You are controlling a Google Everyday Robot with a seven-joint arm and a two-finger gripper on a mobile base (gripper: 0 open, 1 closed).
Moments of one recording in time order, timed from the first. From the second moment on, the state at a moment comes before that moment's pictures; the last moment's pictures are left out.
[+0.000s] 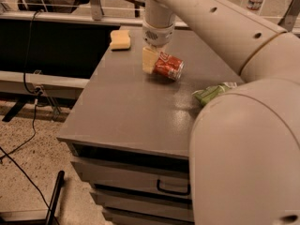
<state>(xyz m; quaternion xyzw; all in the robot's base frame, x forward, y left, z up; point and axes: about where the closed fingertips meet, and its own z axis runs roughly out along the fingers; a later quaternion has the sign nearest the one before) 0.697 -0.023 0.861 -0.52 0.85 -0.02 0.11</state>
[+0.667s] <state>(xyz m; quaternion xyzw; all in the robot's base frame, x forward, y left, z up) 0.693 -0.040 0.907 -0.51 0.80 0.17 0.25</state>
